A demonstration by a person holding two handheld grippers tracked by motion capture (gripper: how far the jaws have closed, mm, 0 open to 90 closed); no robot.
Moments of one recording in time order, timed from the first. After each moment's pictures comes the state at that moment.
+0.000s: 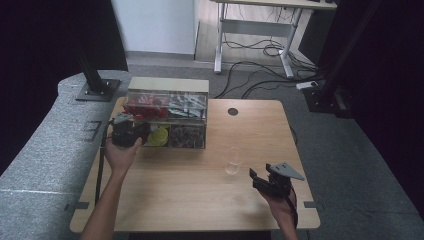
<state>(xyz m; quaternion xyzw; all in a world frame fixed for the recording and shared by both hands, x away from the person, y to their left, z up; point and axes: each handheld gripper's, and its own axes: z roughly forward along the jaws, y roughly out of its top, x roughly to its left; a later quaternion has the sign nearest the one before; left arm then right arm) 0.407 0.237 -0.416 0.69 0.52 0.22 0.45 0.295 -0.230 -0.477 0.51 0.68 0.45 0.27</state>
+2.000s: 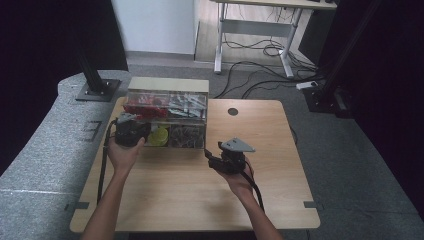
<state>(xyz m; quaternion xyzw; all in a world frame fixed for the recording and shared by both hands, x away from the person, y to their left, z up) 0.410 0.229 -0.416 0.70 0.52 0.22 0.44 0.348 -0.103 -0.436 0.41 0.73 0.50 0.23</state>
